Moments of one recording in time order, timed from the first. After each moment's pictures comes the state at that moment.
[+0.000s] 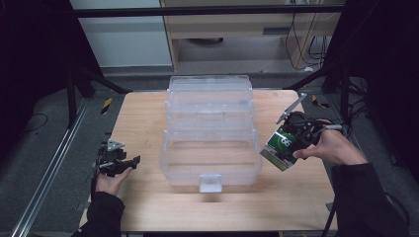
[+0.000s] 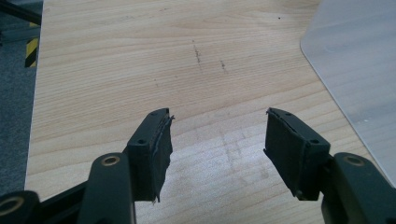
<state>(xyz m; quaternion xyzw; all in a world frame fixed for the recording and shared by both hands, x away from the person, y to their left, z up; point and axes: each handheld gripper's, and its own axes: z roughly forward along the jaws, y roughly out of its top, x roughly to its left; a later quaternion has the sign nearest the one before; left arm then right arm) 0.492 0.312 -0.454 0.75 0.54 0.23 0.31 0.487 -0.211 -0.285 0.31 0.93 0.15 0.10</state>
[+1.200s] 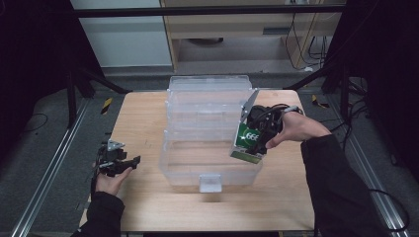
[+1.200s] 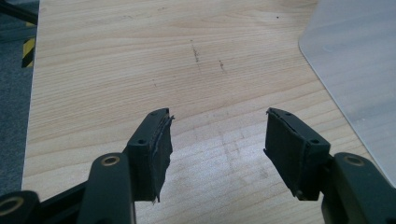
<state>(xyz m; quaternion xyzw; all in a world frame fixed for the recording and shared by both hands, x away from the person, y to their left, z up) 0.493 0.313 -0.455 0.75 0.54 0.23 0.31 0.522 -0.135 -0.285 0.11 0.98 0.16 0.06</state>
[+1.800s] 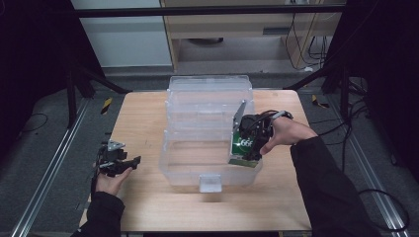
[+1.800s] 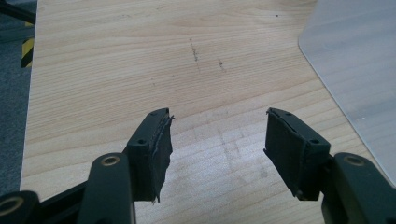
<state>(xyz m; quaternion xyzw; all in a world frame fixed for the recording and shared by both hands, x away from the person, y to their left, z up) 0.493 0.312 -0.455 0.75 0.54 0.23 0.31 0.525 -0.119 -0.313 0.05 0.99 0.13 0.07</state>
